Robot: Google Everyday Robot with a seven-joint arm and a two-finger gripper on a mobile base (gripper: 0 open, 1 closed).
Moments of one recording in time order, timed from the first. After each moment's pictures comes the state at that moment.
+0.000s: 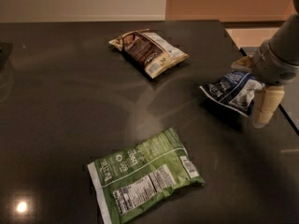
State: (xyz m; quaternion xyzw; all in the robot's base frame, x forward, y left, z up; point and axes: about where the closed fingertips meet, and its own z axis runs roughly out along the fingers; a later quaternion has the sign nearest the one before) arm 0.517 -0.255 0.872 -0.72 0.68 -0.02 0.13
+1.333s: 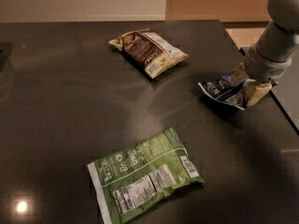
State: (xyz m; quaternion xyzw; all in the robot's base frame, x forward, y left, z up) arm 0.567 -0.279 0.837 -0.77 0.63 -0.04 0.08
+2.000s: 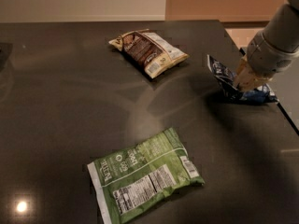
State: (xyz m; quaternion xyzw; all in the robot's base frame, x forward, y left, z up) arm 0.548 -0.253 0.878 -0.76 0.63 -0.02 0.13
